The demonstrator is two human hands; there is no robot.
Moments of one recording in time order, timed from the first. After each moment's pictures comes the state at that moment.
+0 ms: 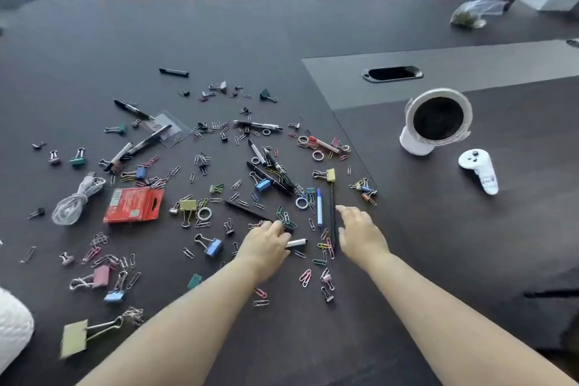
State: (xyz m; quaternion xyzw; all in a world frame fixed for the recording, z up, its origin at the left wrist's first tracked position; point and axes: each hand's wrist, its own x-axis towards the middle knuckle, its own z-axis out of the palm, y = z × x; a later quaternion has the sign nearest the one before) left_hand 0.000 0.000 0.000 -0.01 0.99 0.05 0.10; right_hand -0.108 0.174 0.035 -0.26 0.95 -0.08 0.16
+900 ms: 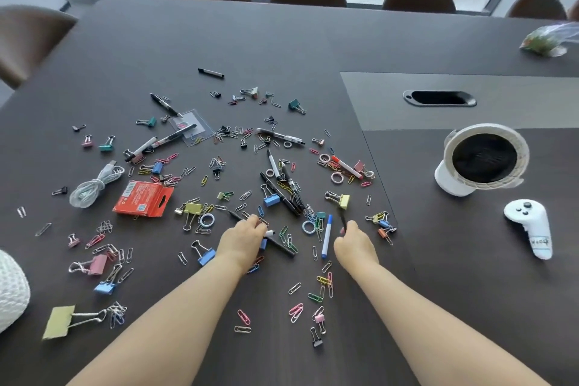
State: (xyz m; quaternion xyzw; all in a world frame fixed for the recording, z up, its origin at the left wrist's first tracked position) left_hand -0.024 -0.032 -0.001 -0.24 0.96 0.06 0.12; right_hand -0.164 0.134 0.015 -0.13 0.94 -0.16 0.27
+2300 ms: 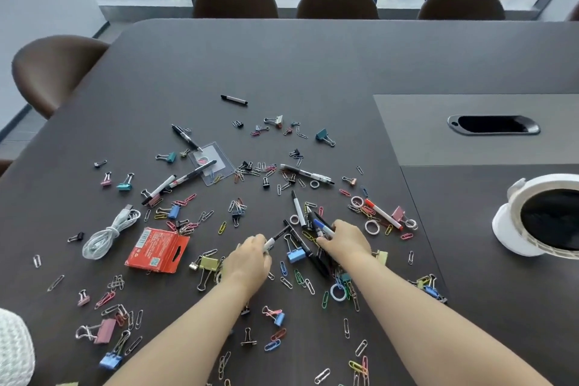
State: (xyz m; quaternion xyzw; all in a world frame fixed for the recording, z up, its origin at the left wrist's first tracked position) left_hand -0.067 -0.104 0.005 -0.38 0.89 0.22 0.09; right_hand -0.234 0.002 0.007 -0.23 0.92 -0.10 0.29
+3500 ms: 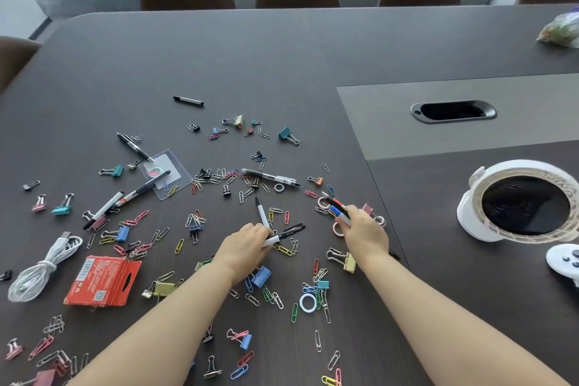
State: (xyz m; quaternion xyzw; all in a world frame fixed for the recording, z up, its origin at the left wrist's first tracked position) left_hand -0.140 -0.116 -0.005 -0.17 0.96 0.16 0.12; right_hand -0.300 0.060 0.000 -0.24 0.94 -0.19 0.13
